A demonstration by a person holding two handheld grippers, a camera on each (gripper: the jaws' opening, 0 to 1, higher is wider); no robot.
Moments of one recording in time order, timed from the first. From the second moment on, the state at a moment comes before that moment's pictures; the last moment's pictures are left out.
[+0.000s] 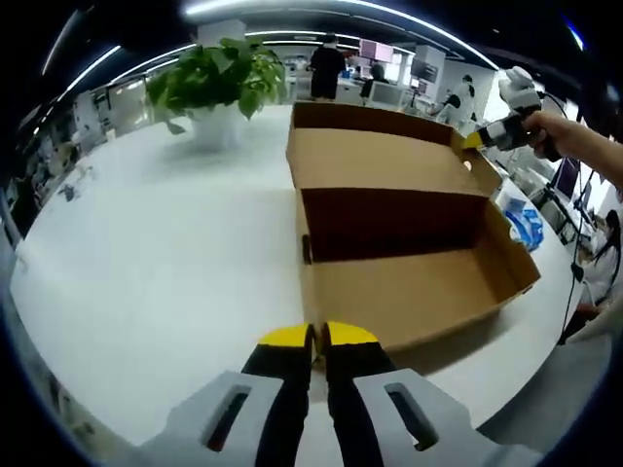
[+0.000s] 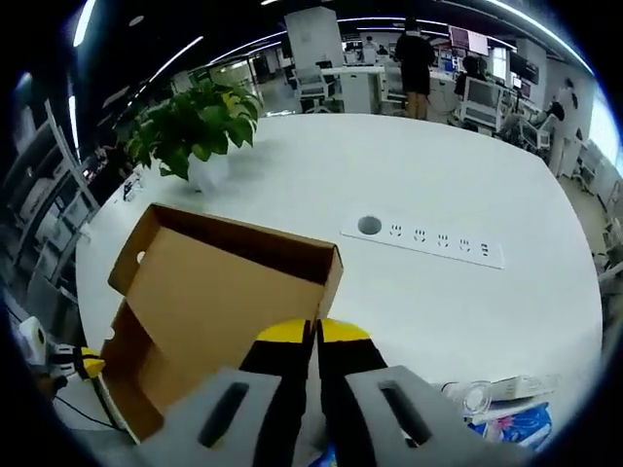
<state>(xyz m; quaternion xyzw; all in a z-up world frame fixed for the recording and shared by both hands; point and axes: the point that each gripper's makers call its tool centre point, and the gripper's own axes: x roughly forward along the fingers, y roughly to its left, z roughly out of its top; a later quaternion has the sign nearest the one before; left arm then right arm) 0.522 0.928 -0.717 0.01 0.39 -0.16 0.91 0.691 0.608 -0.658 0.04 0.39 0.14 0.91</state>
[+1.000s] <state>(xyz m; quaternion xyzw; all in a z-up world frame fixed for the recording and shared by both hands) 0.523 0.927 -0.716 0.00 0.38 -0.16 0.91 0.645 0.611 -0.611 0.07 0.32 0.14 0.94</state>
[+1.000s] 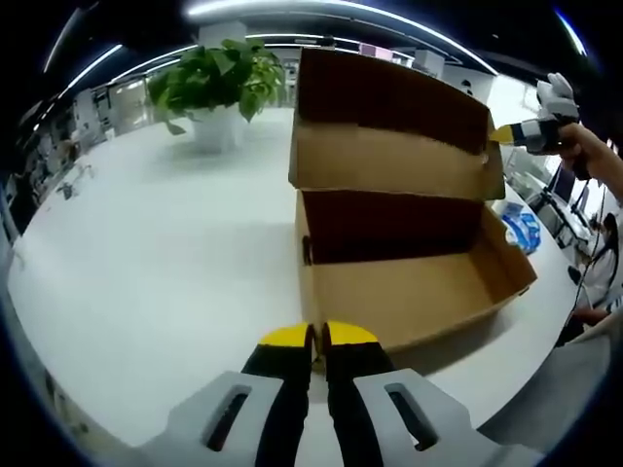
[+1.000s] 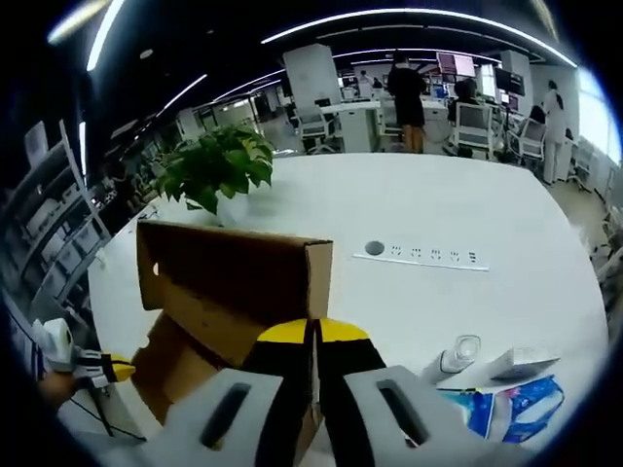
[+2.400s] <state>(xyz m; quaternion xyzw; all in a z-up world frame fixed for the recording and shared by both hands) 0.521 0.926 -0.712 0.01 0.36 -0.18 0.91 0.566 0.625 -0.616 0.09 0.27 0.15 0.95</state>
